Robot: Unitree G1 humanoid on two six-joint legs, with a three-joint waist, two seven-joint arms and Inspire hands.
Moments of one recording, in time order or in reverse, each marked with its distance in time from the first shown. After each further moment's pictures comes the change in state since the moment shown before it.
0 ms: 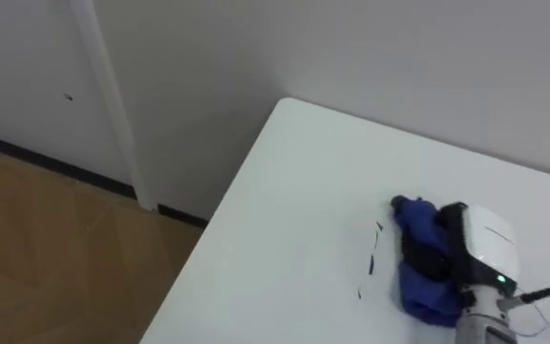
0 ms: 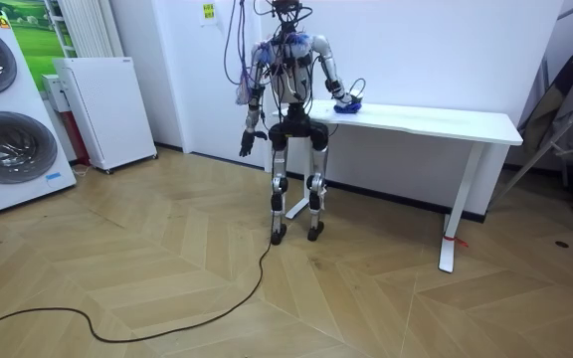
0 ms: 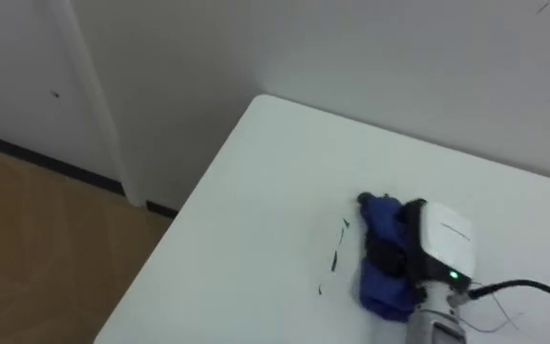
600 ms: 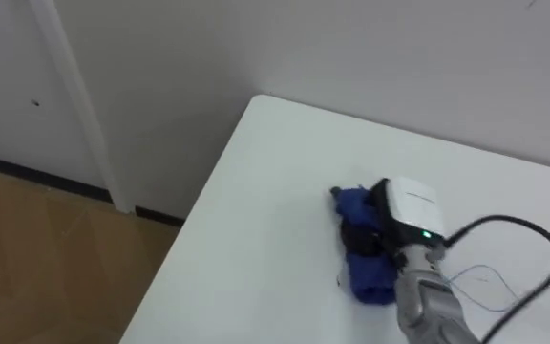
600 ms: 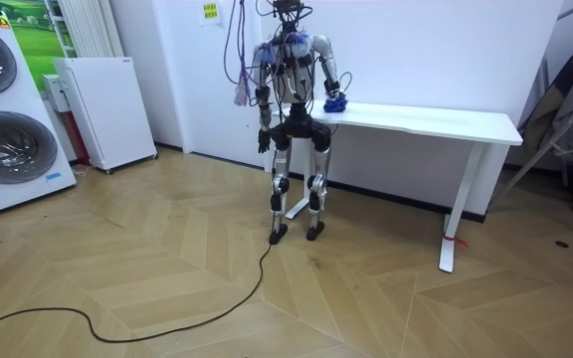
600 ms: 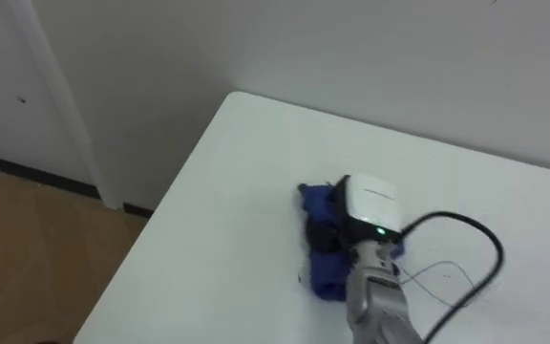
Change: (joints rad) left arm -0.113 -0.111 -0.095 -0.029 -0.066 0.003 0.050; right arm -0.144 0.112 0.390 -0.318 -0.210 0.274 0.325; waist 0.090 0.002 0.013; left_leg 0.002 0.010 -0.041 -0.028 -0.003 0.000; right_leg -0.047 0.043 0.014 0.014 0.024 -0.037
